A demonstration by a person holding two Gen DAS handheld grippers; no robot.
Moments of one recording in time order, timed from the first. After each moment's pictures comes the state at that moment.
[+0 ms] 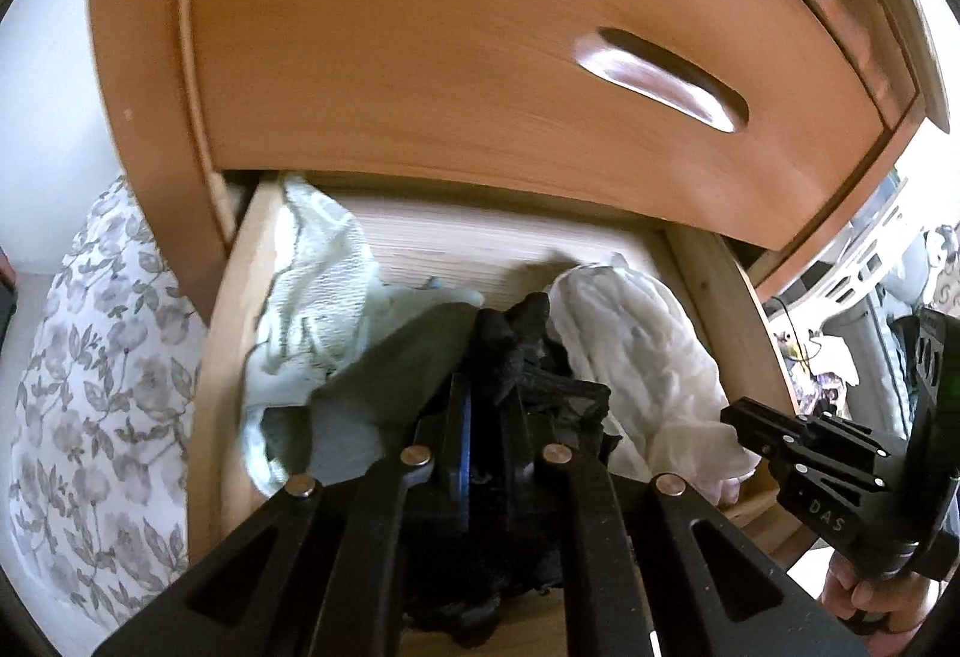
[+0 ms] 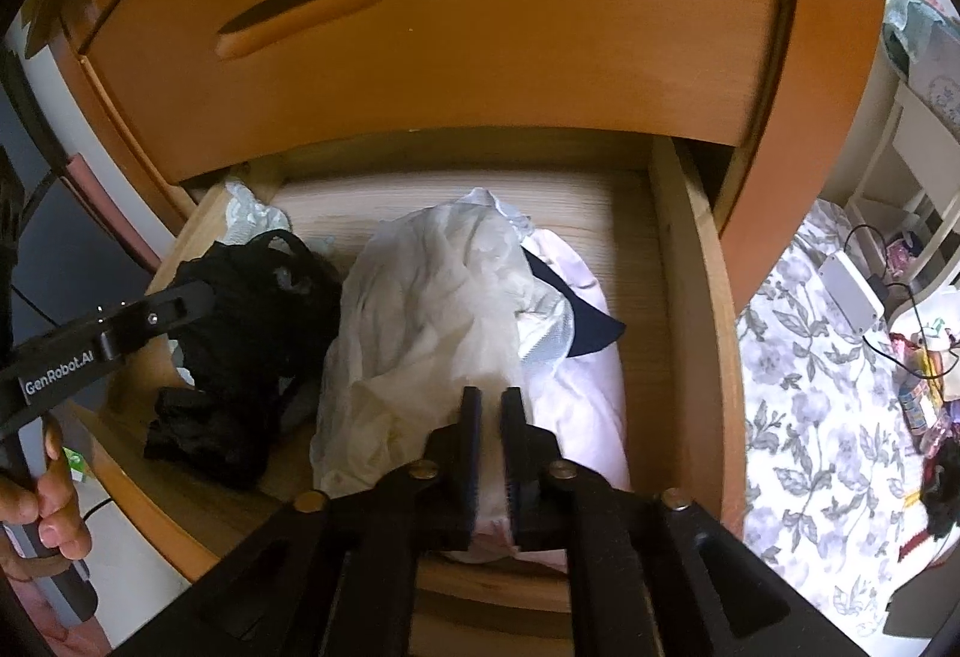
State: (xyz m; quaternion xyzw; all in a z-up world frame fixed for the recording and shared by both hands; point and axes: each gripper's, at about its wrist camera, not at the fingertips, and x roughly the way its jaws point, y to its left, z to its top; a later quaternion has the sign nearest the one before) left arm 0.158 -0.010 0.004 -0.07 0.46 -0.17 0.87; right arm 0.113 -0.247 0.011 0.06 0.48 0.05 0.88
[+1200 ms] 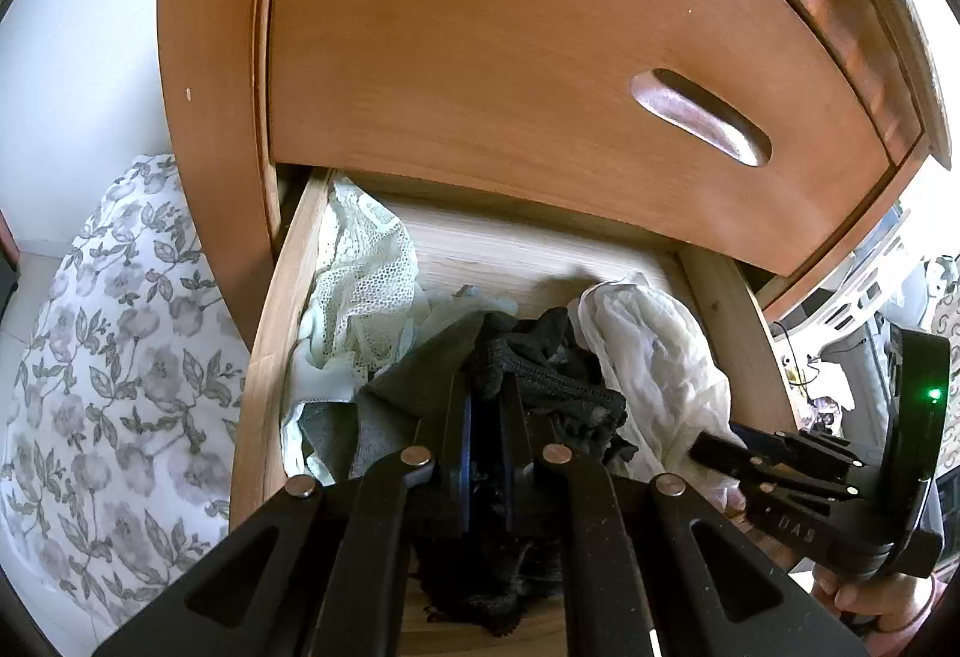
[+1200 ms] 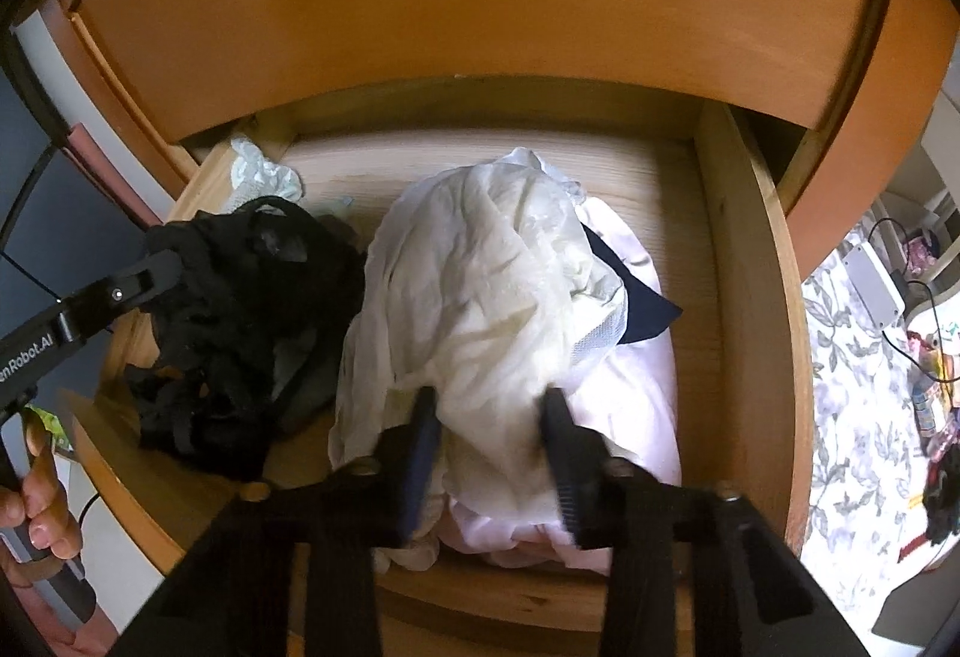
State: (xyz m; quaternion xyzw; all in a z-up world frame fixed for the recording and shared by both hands) left arm 0.152 0.014 0.007 -0.10 0.45 -0.16 0.87; right arm 0.131 -0.224 -0.006 0.04 0.51 0.06 0.86
